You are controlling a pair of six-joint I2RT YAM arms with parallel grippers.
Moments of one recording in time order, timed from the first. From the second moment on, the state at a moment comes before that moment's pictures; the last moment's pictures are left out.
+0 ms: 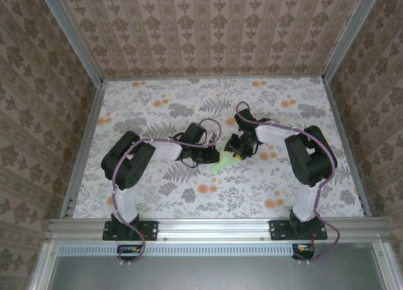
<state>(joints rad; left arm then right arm) -0.73 1.91 0.97 0.00 0.56 -0.61 0.40 1.88 1.12 -0.55 -0.31 0.84</state>
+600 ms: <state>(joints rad) -0.75 1.93 1.06 -0.15 0.51 -0.55 0.39 1.67 0.99 -0.40 -0.41 0.73</state>
